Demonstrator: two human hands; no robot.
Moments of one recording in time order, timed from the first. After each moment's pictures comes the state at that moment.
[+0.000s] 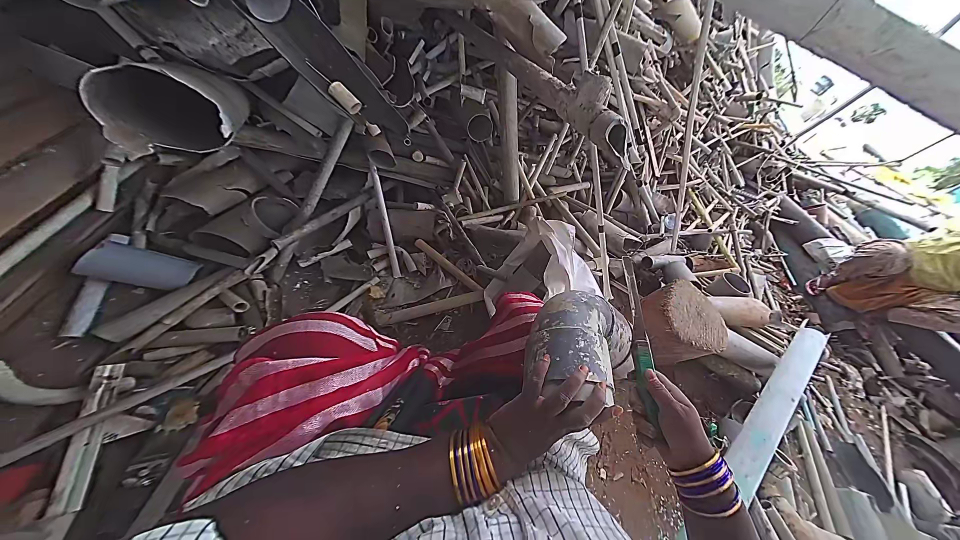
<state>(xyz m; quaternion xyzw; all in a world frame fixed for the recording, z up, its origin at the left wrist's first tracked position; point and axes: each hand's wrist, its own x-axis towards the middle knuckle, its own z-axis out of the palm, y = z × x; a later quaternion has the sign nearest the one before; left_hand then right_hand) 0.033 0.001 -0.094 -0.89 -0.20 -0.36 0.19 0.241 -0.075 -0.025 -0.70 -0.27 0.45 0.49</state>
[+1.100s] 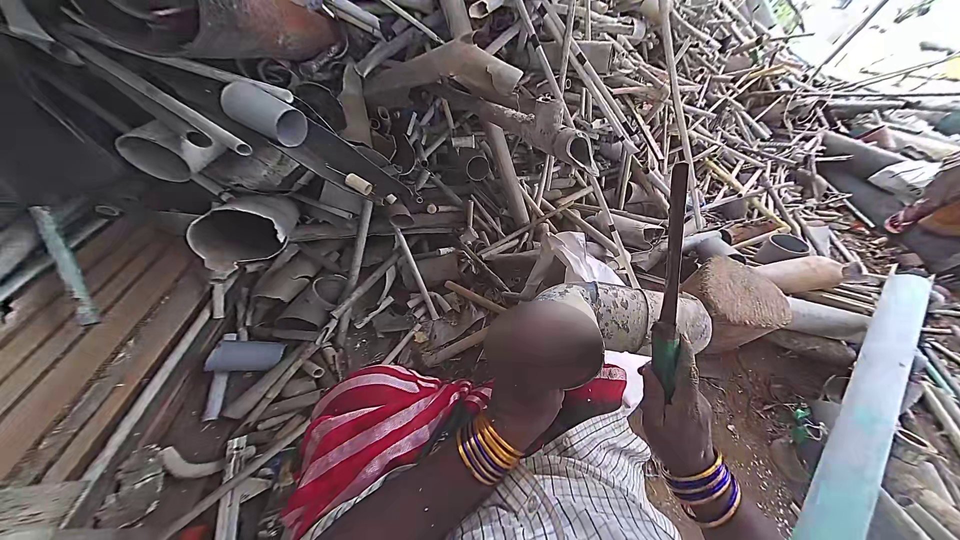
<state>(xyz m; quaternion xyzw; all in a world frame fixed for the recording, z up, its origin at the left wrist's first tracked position) 0.027 0.054 -0.072 -0.85 -0.32 -0.39 0.12 0.191 -0.055 -0.053 -0.72 -0.56 -0.16 0.38</state>
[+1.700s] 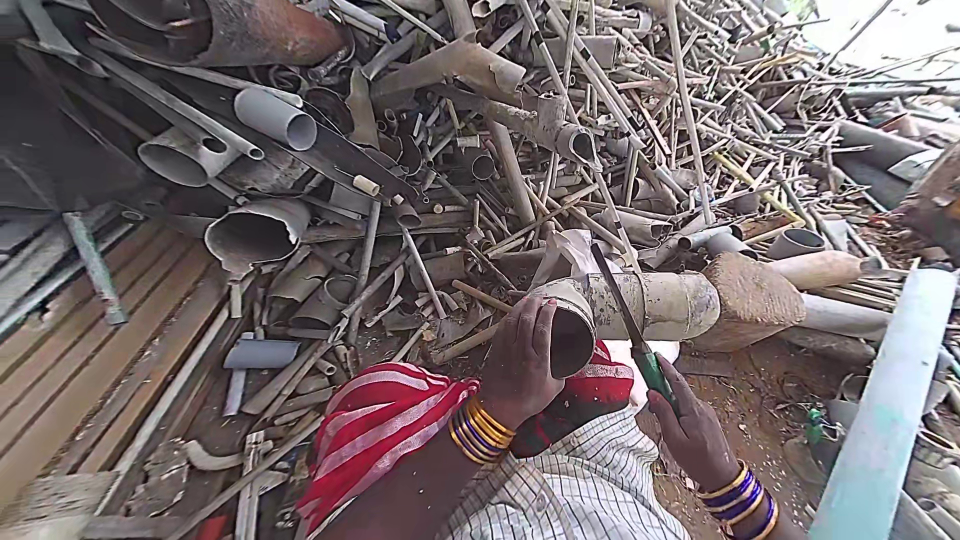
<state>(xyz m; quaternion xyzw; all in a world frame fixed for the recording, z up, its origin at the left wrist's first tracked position) 0.018 0.076 -0.069 -0.85 -0.34 -0.40 0.05 0.221 -0.083 -0.073 -0.72 -0.60 0.04 0.34</state>
